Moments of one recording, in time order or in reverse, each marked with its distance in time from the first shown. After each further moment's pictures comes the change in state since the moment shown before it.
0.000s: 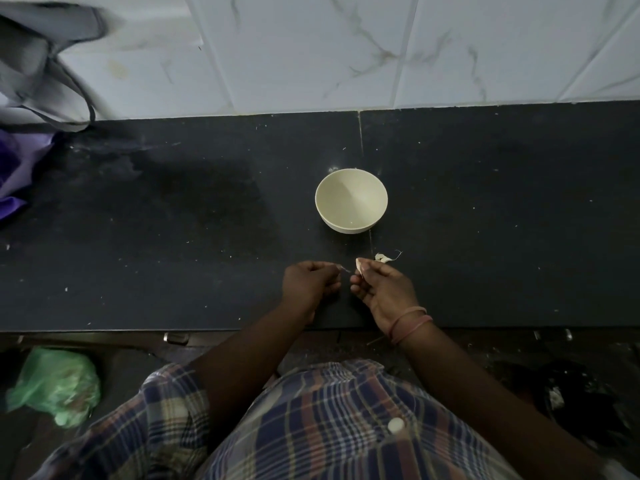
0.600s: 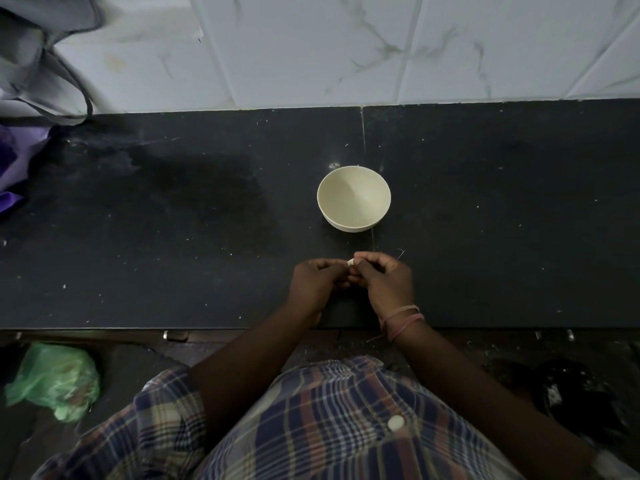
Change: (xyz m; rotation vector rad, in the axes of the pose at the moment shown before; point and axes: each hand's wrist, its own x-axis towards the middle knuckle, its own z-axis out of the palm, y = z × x) left_hand -0.003 -0.003 0.006 0.031 -0.138 0.079; right_hand 0.013 0.008 0.004 -0.304 0.049 -0.314
